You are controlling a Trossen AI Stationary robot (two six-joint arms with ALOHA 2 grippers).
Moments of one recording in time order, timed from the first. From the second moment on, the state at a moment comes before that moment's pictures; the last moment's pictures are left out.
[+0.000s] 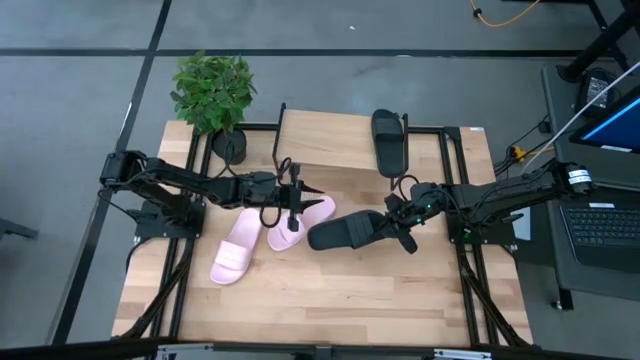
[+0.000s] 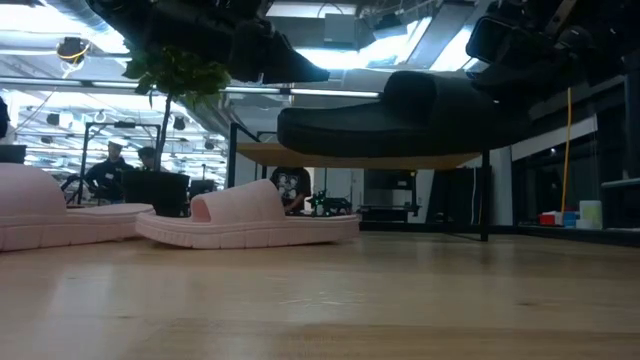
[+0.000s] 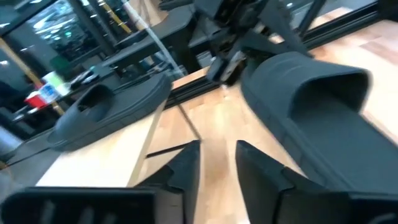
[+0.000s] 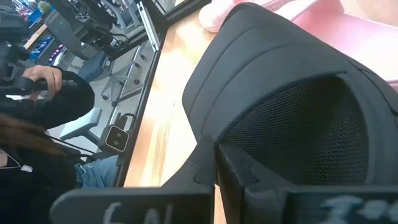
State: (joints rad) left arm 0.01 1.41 0.71 0.49 -0.13 0.43; right arm 0.06 1.03 0.42 0.20 -0.32 0.49
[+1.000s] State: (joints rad) left arm -0.01 1.54 0.75 0.69 0.02 0.39; right arm 0.06 1.03 0.44 0.23 -0.27 0.51
